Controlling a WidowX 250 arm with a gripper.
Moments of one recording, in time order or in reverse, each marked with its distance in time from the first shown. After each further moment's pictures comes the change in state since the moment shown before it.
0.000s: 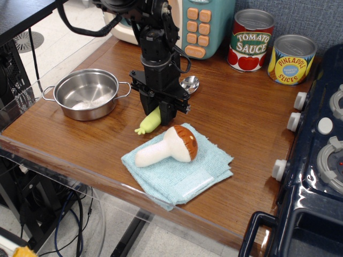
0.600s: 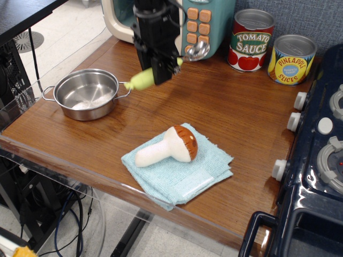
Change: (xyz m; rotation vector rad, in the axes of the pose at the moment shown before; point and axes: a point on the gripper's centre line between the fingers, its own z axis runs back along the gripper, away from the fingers) arm 0.030 0.022 0.057 0.007 -0.043 -0.336
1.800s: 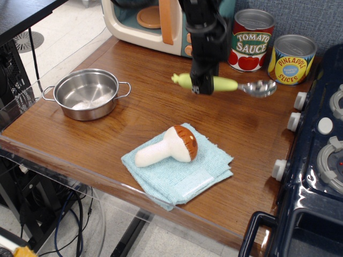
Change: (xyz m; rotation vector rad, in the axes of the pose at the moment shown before) arm 0.058 -0.056 -0.036 -0.044 -0.105 -0.935
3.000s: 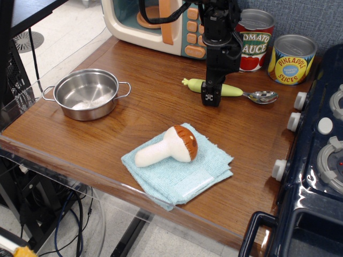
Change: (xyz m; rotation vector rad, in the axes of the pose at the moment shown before) arm 0.005 0.017 -0.031 -0.008 0.083 0.077
